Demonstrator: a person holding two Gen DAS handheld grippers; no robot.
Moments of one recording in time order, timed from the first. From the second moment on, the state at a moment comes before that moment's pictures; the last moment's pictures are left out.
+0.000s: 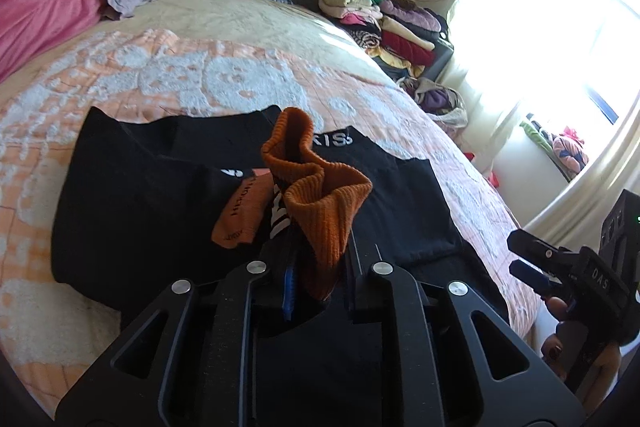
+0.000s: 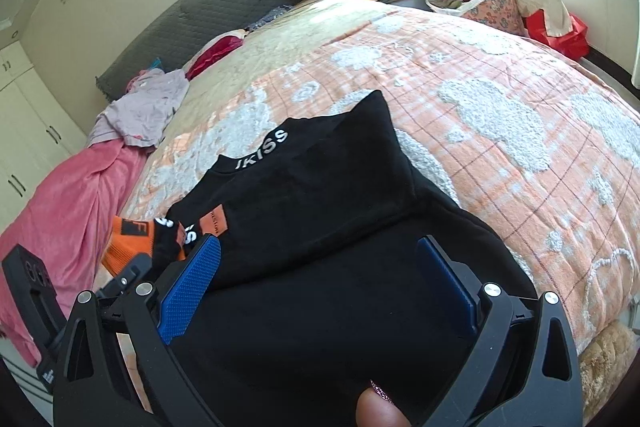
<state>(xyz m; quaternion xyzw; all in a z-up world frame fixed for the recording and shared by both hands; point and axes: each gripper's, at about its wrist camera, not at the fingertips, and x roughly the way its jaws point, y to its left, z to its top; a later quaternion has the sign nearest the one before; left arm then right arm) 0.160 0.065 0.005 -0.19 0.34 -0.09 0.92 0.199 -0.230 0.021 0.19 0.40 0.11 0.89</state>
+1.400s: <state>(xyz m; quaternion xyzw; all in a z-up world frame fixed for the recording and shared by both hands) 0.135 0.189 0.023 -0.22 0.32 0.06 0.92 0.220 -0.086 -0.036 0.08 0.43 0.24 0.87</state>
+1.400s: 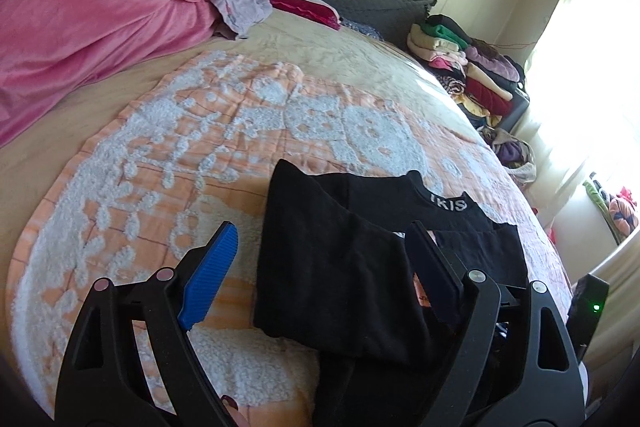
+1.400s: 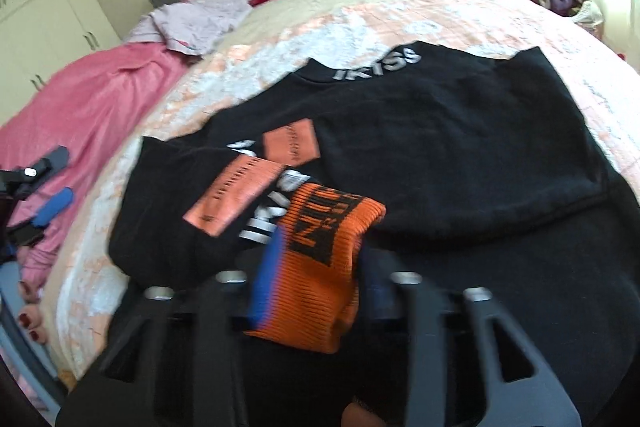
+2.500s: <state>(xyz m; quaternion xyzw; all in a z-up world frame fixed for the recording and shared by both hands) 0.154 0.168 0.018 -0.18 0.33 0.06 0.92 0.268 -0.186 0.034 0.06 0.34 0.17 0.92</state>
